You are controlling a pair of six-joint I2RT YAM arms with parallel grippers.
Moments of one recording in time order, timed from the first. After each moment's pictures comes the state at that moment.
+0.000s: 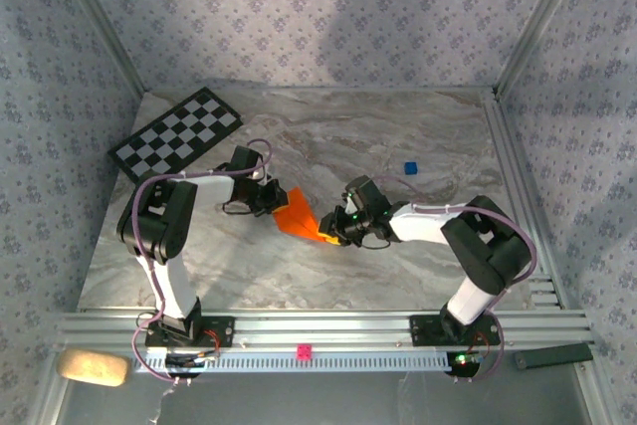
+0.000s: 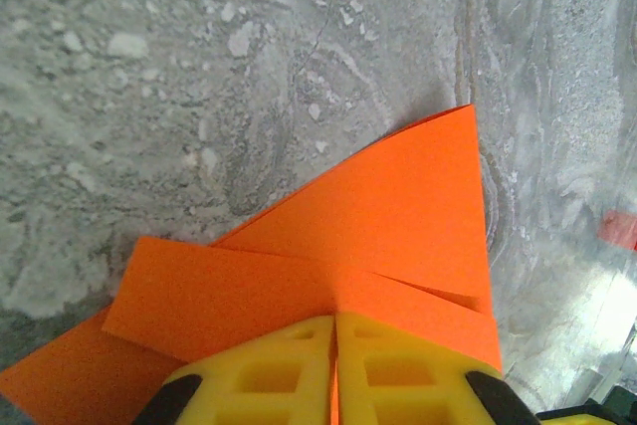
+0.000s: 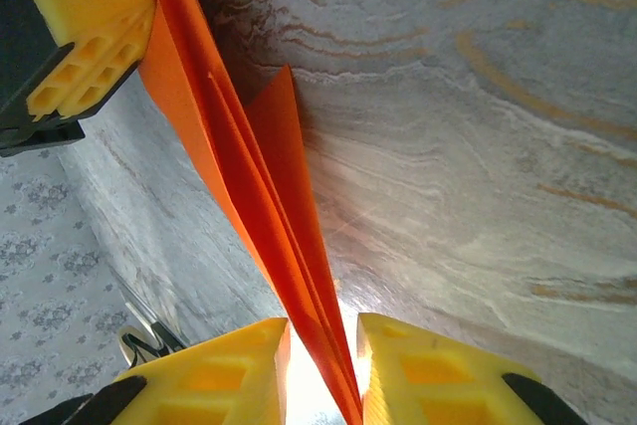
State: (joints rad) left arm -0.35 1.84 0.94 -0.21 0.56 -0.67; right arm 0.69 1.65 0.72 0.06 -0.52 1.11
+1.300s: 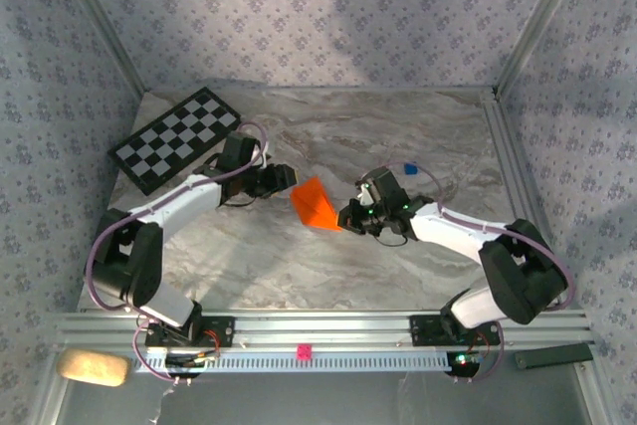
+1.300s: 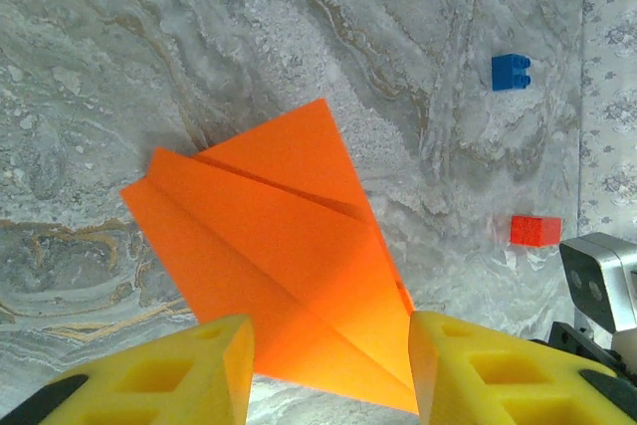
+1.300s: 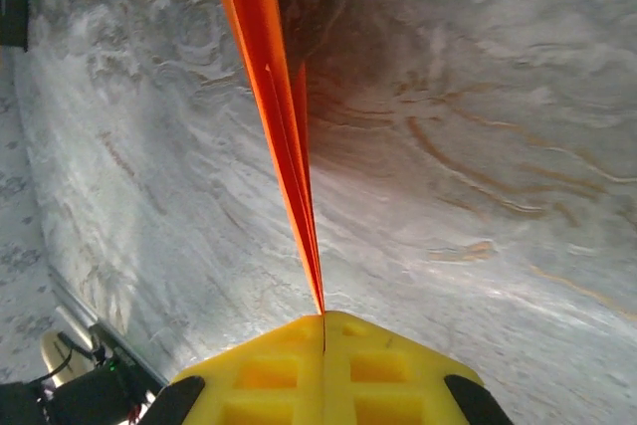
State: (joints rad) left arm -0.43 1.51 0.95 -0.27 0.46 -0.70; right arm 0.62 1.43 0.72 -0.18 -0.41 0.85
